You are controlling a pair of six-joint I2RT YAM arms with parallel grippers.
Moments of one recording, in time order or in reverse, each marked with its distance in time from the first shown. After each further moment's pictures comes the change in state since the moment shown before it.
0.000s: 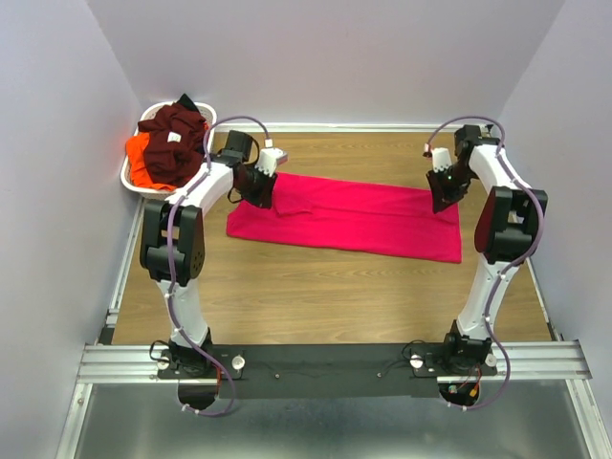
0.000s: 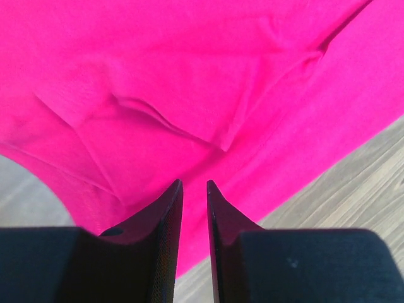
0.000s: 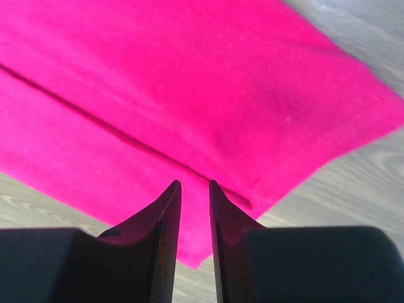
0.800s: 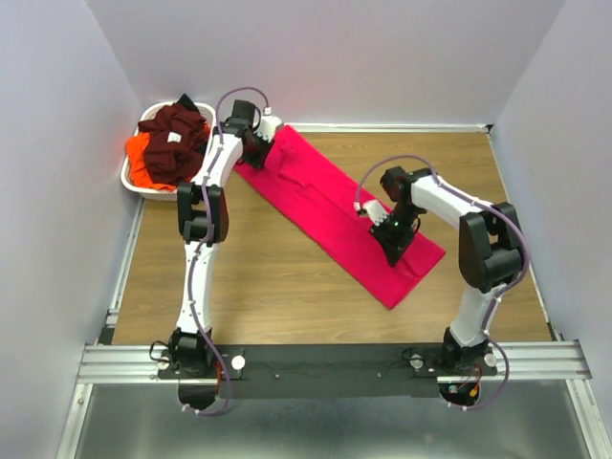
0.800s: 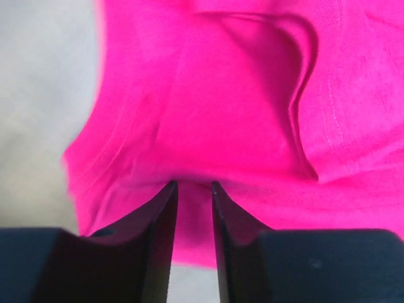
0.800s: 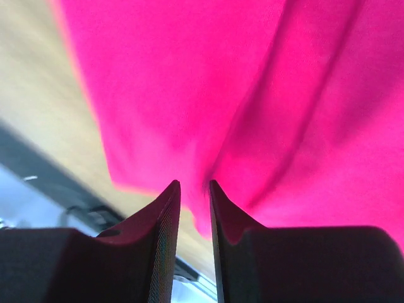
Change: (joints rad) left arm 0.063 0.607 0.848 -0.195 -0.210 0.077; right arm 0.419 -0.208 -0.439 -0.056 -0.033 -0.049
